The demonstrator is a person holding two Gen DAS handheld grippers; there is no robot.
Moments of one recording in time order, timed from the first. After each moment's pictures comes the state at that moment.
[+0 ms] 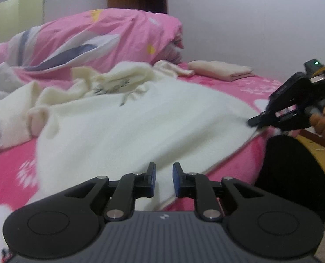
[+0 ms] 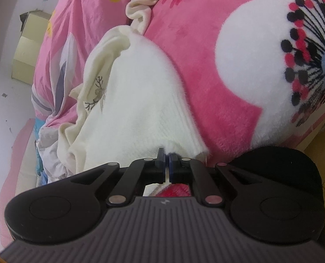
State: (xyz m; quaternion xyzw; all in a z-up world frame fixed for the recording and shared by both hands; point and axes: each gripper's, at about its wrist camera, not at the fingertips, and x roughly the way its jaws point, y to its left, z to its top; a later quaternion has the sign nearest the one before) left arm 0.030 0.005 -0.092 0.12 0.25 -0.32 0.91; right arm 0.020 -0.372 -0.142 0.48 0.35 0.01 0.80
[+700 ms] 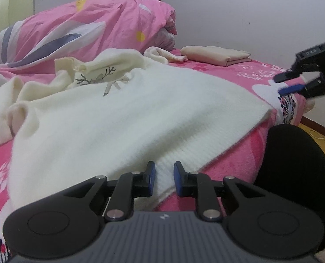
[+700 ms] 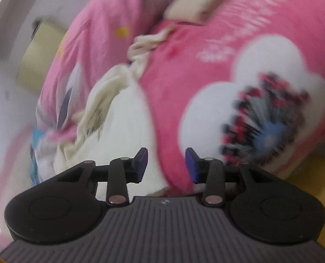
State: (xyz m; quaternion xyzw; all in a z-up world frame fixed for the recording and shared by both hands) left arm 0.042 -0.024 -0.110 0.14 0.28 -0.31 0.90; right arm -0.026 -0.417 -0.101 0.40 0.30 0.00 0.87
